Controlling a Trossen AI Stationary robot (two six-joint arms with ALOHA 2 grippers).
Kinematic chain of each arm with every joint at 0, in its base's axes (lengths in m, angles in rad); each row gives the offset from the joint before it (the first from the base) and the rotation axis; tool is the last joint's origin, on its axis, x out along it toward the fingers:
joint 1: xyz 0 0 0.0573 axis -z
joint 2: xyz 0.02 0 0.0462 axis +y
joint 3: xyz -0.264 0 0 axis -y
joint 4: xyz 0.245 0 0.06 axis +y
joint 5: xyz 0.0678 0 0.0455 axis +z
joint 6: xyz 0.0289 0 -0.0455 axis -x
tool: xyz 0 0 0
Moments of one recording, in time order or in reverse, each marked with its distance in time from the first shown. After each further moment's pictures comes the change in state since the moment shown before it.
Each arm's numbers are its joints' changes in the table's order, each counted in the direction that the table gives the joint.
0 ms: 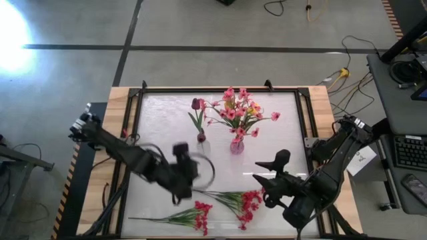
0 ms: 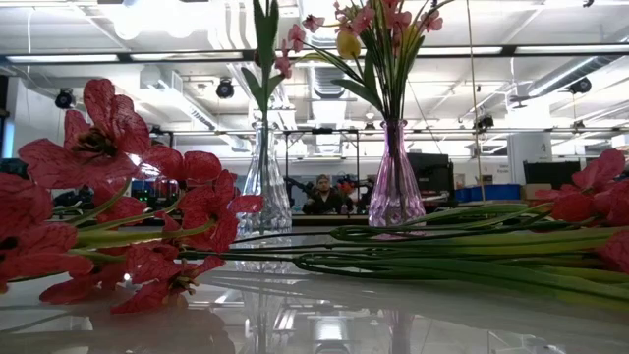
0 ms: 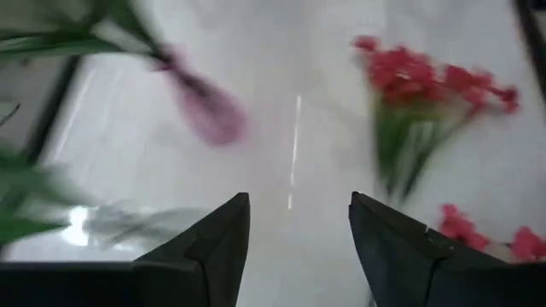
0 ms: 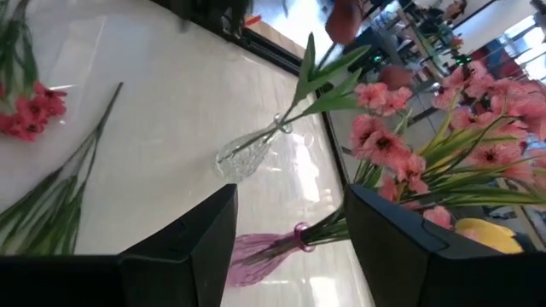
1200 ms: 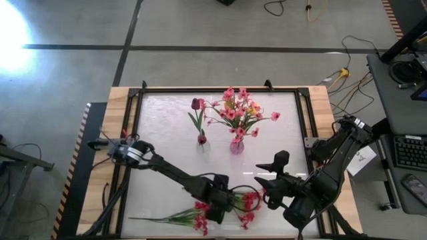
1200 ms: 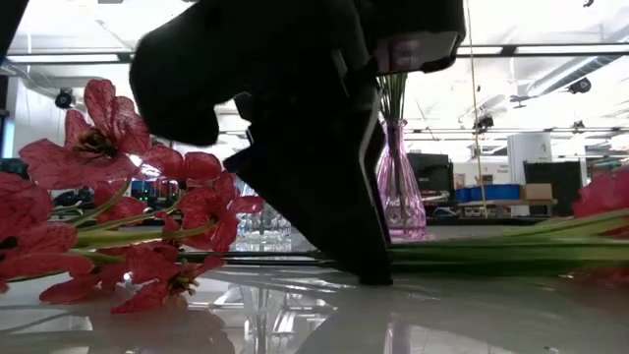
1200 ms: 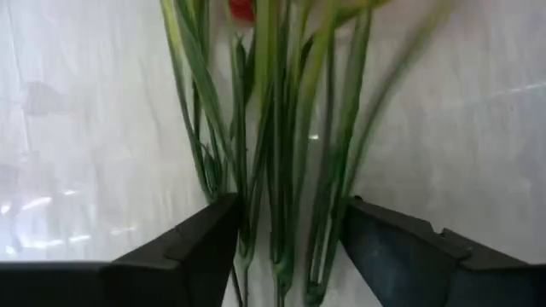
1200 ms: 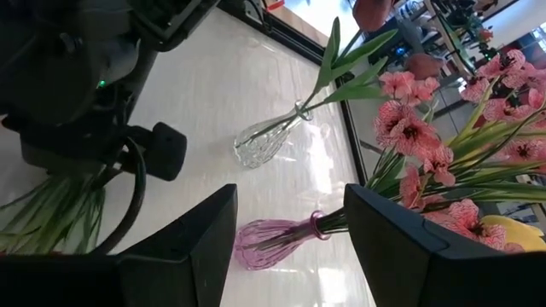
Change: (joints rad) left arm -0.095 0.692 0.251 -0.267 -0.408 -0.200; right arm 0.000 -0.001 0.000 0.023 0.071 0.006
